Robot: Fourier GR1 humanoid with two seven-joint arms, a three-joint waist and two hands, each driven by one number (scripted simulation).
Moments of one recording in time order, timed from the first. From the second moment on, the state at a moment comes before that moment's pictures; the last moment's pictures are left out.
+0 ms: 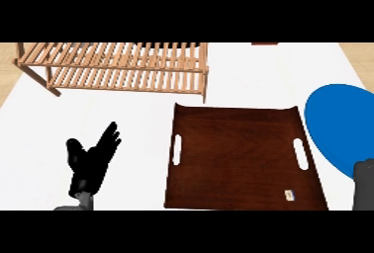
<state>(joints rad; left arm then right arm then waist) 0.02 0.06 -0.04 -1.43 0.06 0.03 0.22 -0.42 -0.16 -0.86 -1.00 1.19 -1.34 0.74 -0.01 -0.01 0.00</state>
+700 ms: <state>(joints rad) 0.03 0.08 -0.03 -1.46 0.08 0.01 0.24 -0.03 -0.01 -0.34 -1.37 1.08 -1.40 0.89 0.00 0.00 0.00</state>
